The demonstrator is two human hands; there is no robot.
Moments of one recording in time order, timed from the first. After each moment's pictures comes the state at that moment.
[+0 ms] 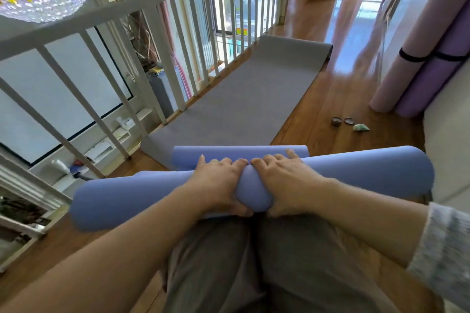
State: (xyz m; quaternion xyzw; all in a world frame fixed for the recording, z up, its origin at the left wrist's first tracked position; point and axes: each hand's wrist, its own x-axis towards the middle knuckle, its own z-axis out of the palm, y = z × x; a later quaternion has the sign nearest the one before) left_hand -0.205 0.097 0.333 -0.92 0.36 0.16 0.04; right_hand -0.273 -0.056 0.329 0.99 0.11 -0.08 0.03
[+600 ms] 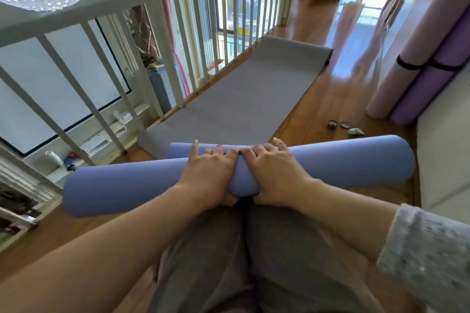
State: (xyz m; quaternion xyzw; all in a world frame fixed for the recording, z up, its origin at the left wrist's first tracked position) left_hand -0.213 0.101 0.337 -0.93 0.35 0.04 0.07; right_hand -0.266 -0.045 0.336 0.99 0.09 -0.02 0.05
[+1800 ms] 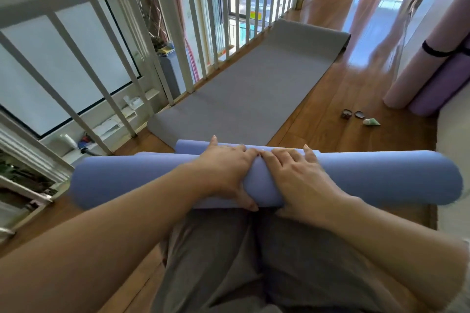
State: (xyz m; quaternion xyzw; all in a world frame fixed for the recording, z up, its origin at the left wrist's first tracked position) left_hand -0.220 0.099 0.352 -0.89 0.41 0.19 0.08; right_hand -0.304 -0.044 0.330 0.99 0.07 -0.10 0.05
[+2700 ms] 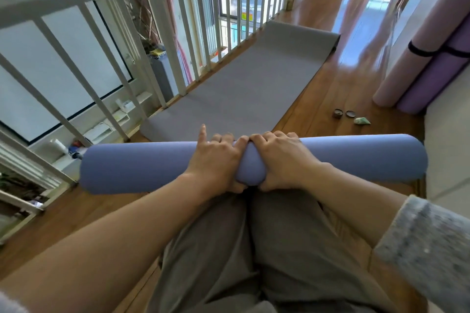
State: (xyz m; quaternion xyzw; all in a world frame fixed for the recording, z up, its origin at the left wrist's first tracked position) left_hand -0.211 0.096 0.329 -0.92 0.38 0.03 0.09; right_hand -0.258 -0.056 0.330 1.00 0.06 -0.05 -0.01
